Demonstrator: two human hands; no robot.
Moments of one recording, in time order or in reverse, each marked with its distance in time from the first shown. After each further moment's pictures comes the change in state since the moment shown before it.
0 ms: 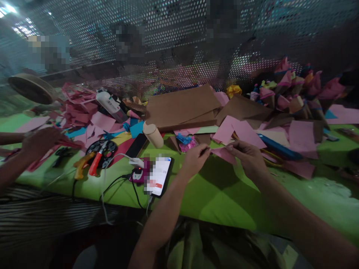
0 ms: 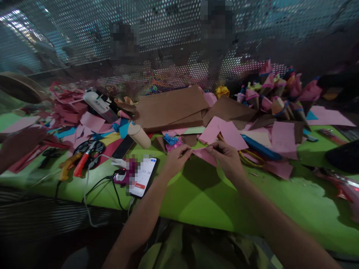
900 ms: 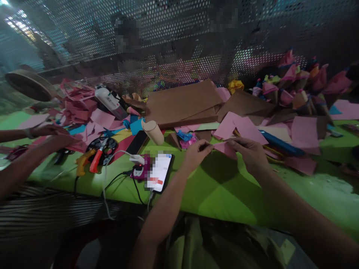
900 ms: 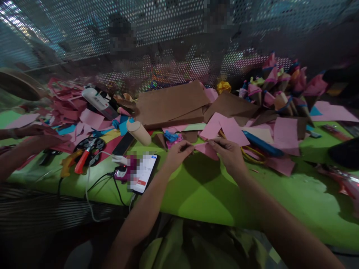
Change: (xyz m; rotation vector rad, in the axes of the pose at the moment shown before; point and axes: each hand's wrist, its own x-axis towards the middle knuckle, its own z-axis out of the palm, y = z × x) left_hand 0.004 -0.009 0.006 -0.241 0.011 -0.096; right_hand 0.005 0.006 -0.001 -0.038 0.086 0.033
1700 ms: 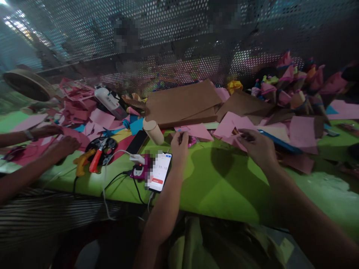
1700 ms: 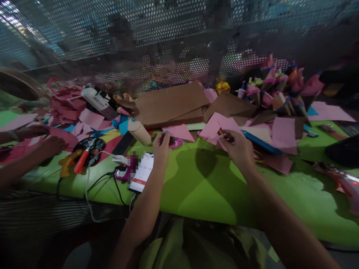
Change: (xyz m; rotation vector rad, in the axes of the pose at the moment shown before) left_hand 0.006 -0.003 -0.024 -0.201 0.556 -0.003; right_hand 0.026 0.007 -0.035 -0.464 0.161 -0.169
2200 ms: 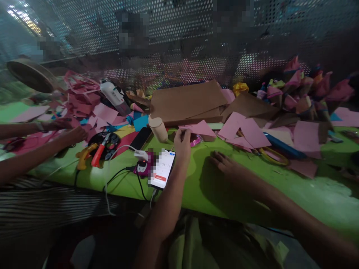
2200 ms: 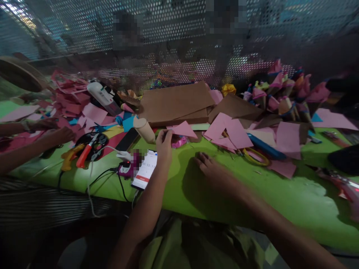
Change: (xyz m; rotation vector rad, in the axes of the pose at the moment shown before) left_hand 0.001 0.003 0.003 -0.203 0.084 -0.017; right_hand -0.079 -0.015 0.023 -0.644 -0.847 -0.551
